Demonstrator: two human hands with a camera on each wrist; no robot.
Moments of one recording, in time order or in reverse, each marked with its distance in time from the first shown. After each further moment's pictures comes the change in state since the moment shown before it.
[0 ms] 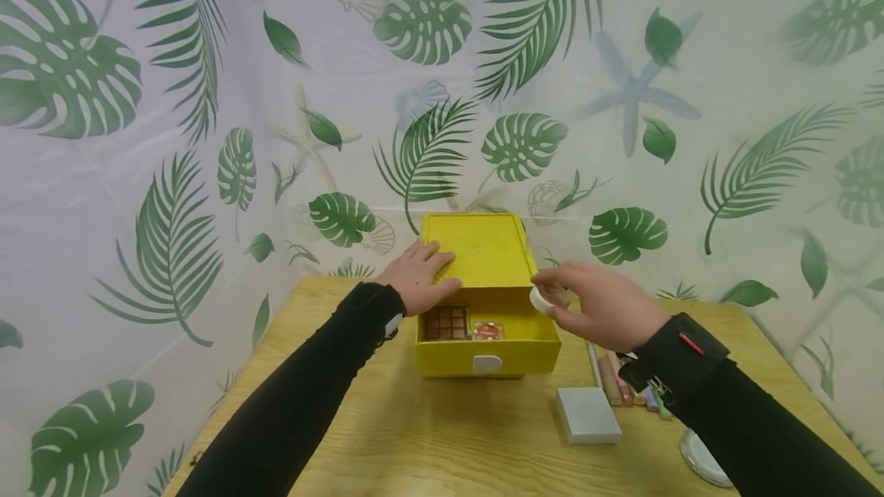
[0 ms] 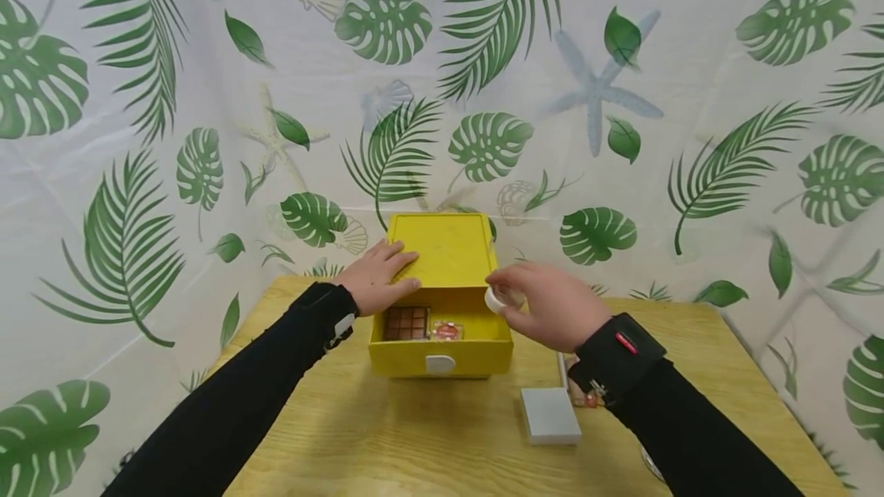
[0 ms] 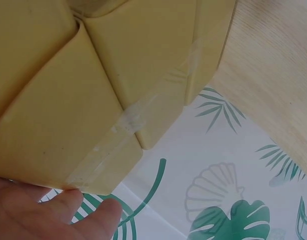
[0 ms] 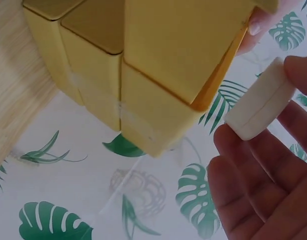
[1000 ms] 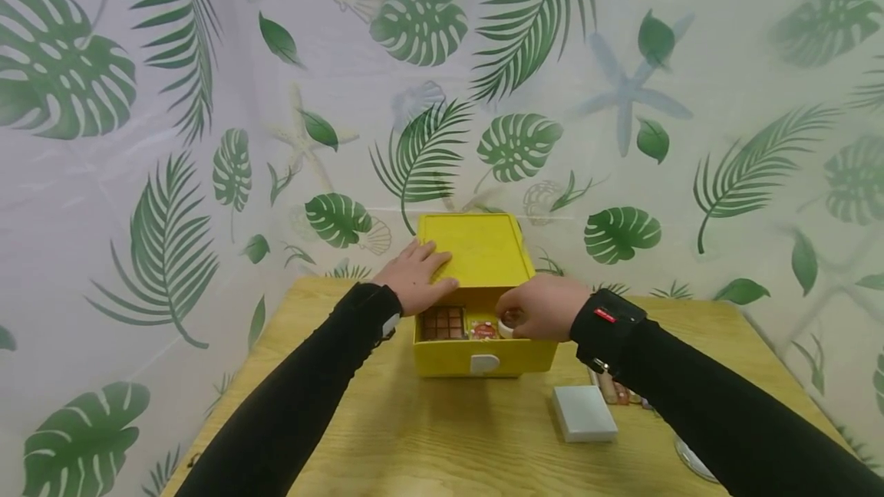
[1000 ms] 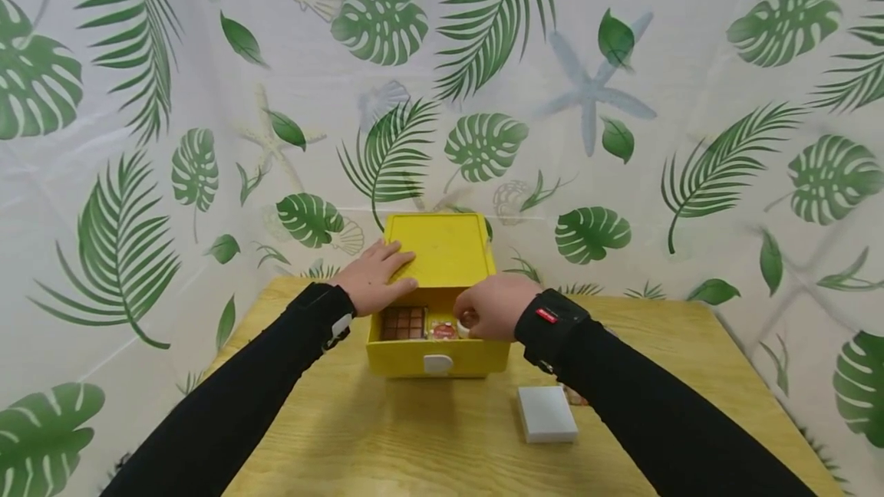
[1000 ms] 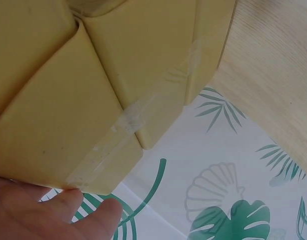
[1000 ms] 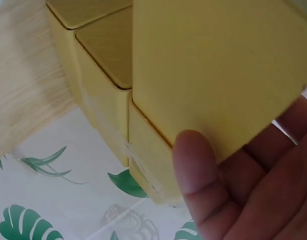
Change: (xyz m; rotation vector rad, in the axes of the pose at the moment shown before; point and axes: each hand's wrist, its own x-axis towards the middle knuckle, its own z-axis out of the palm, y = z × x) left_hand 0.001 0.001 0.000 -0.012 0.004 -0.005; right_hand 0.050 -0.017 0.029 -0.073 -0.409 -0.007
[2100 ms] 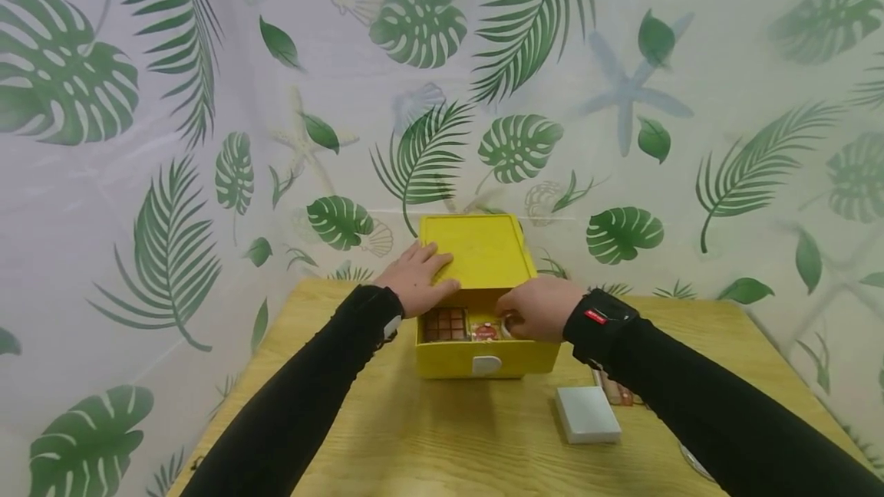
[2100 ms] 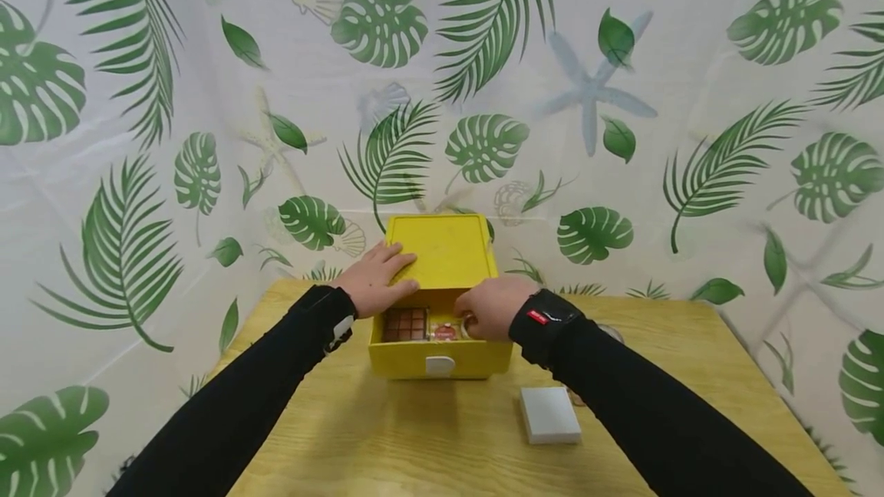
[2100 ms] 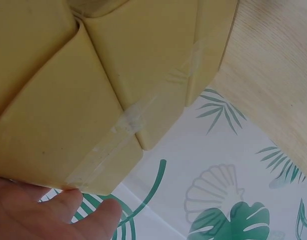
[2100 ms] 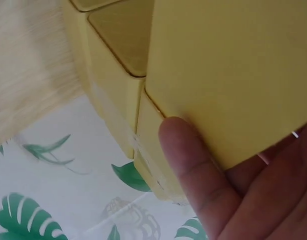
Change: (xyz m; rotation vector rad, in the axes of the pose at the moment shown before) left_hand 0.004 -0.004 0.003 0.013 -0.001 0.000; right_hand 0.008 -0.002 0.001 -0.076 0.006 -0.037
